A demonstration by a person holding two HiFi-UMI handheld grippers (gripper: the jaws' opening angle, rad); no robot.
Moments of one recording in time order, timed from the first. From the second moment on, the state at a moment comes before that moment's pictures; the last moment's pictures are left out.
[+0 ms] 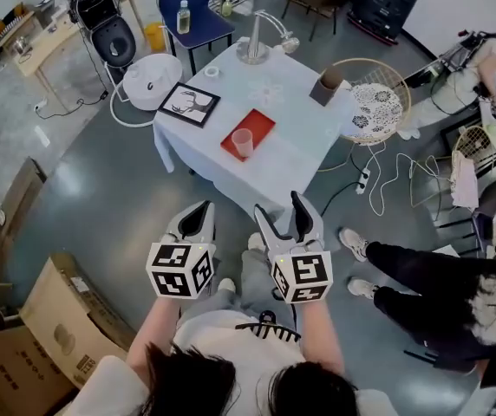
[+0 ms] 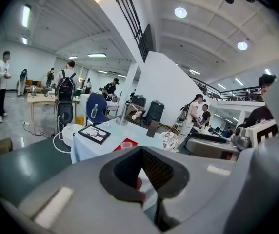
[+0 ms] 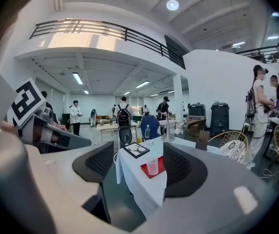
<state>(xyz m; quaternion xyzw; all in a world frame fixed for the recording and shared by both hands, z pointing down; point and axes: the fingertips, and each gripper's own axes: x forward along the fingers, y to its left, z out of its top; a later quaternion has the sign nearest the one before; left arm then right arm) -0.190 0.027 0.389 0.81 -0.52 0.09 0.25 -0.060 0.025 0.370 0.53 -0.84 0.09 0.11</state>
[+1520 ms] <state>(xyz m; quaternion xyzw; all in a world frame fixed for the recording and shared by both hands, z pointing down) -0.176 -0.177 0.544 0.70 -0.60 0.15 0.35 -0.106 -0.212 0.607 0.38 -0.87 0.15 0.29</state>
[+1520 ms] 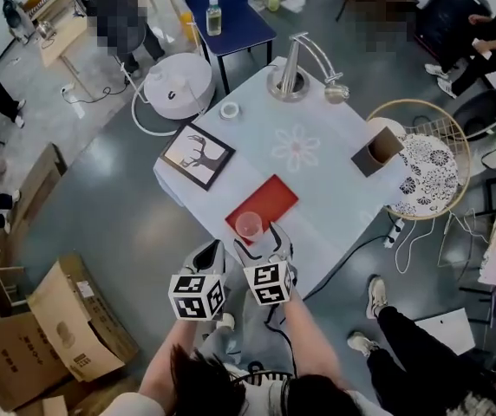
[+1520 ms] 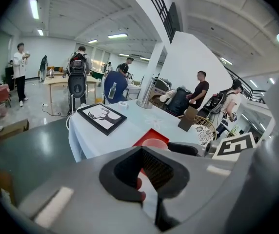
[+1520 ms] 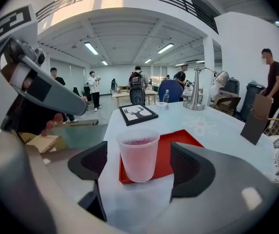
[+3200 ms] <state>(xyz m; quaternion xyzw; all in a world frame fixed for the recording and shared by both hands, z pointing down) -0.067 -0.183 0.544 0.78 -0.50 0.19 0.33 0.054 -0.209 0.610 0.54 -0.78 0.18 0.26</state>
